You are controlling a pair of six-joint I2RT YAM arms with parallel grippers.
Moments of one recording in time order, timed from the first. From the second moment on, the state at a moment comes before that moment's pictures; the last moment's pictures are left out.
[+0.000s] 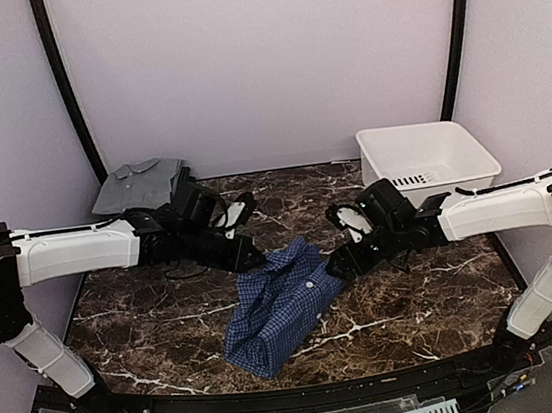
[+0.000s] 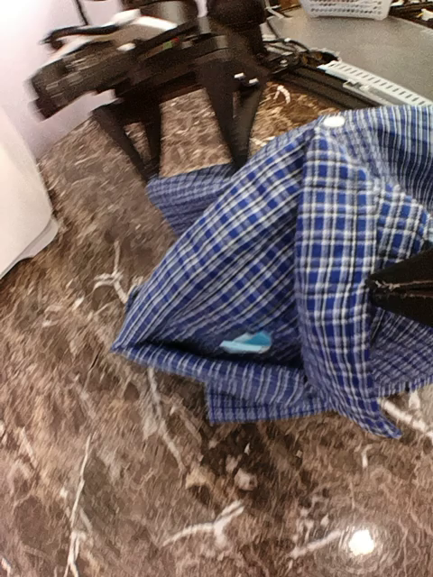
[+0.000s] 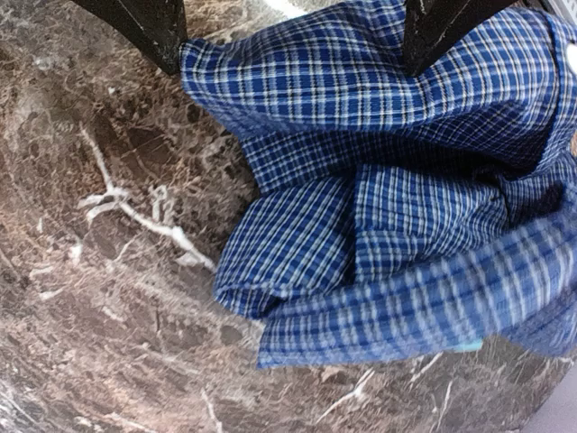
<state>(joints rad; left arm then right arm) -0.78 1.58 1.07 -0.27 0.31 -0.36 0.77 1.52 0.88 -0.22 -0.12 0.18</state>
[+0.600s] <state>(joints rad) -0.54 2.25 1.87 -0.31 0.23 -0.33 0.97 1.38 0.84 -0.33 0.01 0.37</state>
